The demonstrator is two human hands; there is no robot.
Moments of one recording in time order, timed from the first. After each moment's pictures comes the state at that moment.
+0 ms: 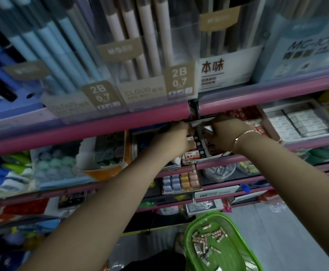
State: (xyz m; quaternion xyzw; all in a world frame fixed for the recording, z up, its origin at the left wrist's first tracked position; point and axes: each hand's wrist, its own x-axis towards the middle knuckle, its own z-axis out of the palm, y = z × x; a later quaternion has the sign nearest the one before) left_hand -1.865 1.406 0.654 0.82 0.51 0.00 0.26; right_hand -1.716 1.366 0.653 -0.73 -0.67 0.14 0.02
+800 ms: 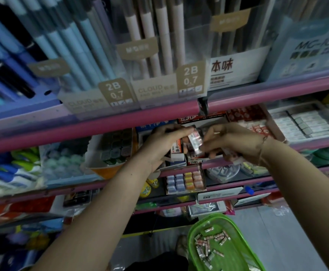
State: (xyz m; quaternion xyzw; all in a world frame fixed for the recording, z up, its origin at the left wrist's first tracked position) left_hand -1.907 1.393 0.664 0.54 0.52 0.21 0.63; right_hand -1.722 1.336 0.670 -0.60 -0.44 0.60 0.30
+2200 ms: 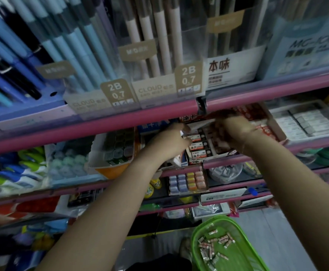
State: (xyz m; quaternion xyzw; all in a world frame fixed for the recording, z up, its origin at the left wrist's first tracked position) left_hand -1.891 1.401 0.664 0.77 0.54 0.05 0.33; right_hand -1.728 1.370 0.651 -0.66 -0.27 0.52 0.47
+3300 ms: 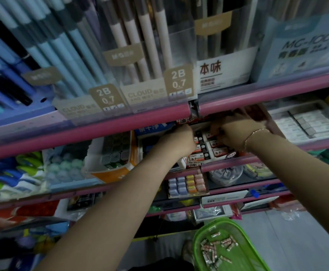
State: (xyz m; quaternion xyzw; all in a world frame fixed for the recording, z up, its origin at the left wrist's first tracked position) left_hand -1.857 1.409 0.655 0.79 0.55 -0.05 0.25; right_hand -1.698 1.366 0.652 -0.70 -0.71 0.09 0.01
